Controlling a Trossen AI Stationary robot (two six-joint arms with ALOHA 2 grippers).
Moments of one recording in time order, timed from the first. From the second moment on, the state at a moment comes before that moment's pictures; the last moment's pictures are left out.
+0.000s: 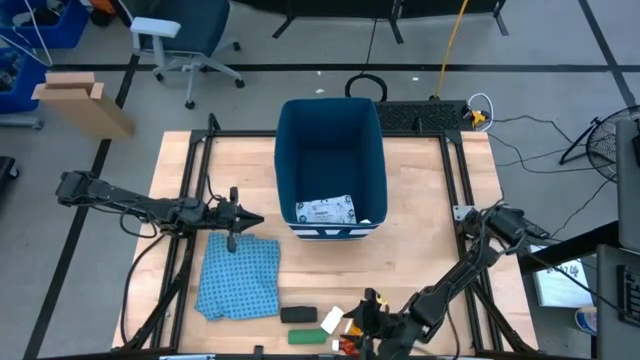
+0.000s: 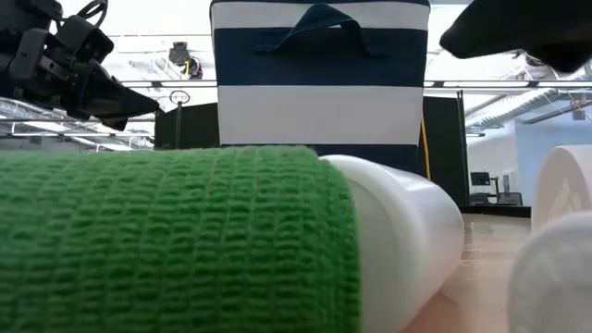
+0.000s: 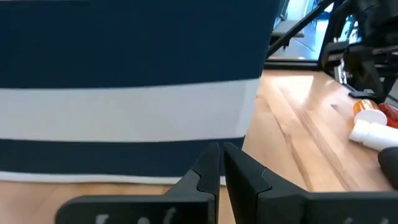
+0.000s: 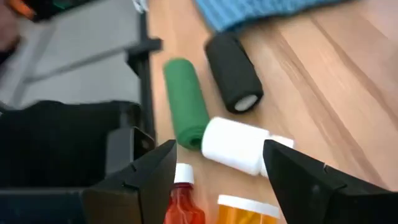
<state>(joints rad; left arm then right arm) -0.18 0.56 0.03 0.38 -0.21 -0.06 0.81 1.95 1.28 -0.15 0.59 0.91</state>
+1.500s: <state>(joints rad) -0.18 0.56 0.03 0.38 -0.21 -0.03 0.80 2.14 1.52 -0.68 0.41 1.13</state>
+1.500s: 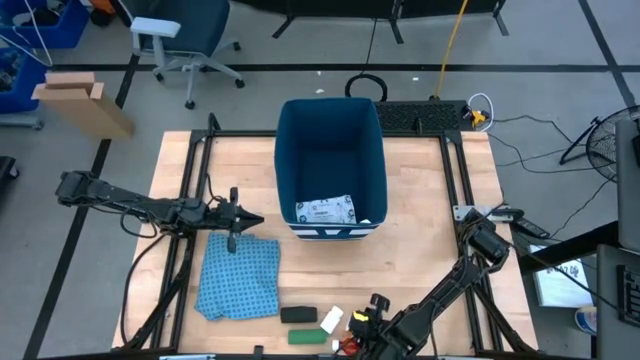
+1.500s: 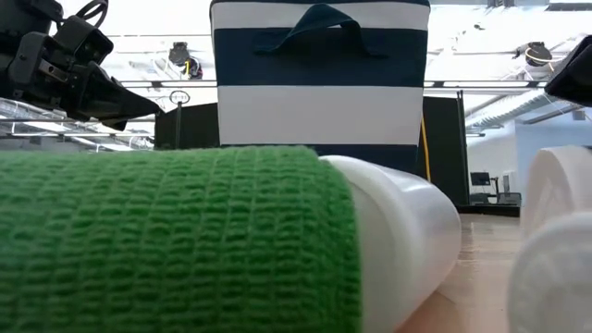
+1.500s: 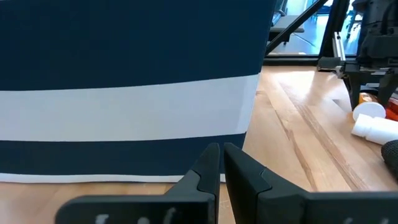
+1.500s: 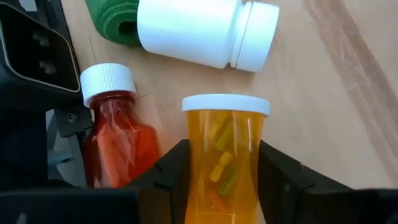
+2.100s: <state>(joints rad) -0.18 0.56 0.03 0.41 -0.21 0.01 0.80 1.56 1.08 -0.17 0.56 0.32</state>
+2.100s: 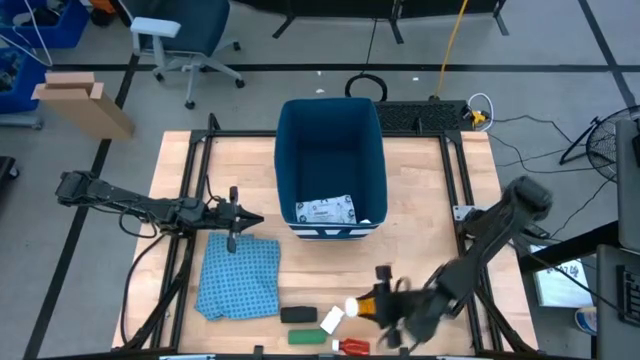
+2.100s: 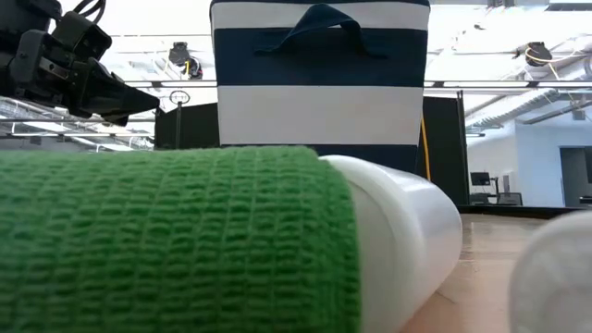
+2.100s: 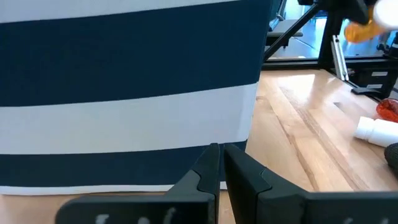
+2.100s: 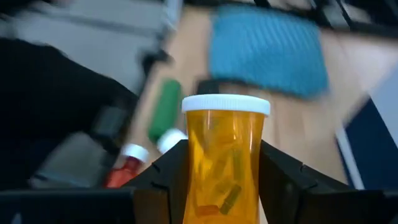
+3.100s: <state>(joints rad) -0.18 0.56 0.03 0.52 -0.22 0.34 0.54 0.87 0.53 0.51 0.45 -0.21</state>
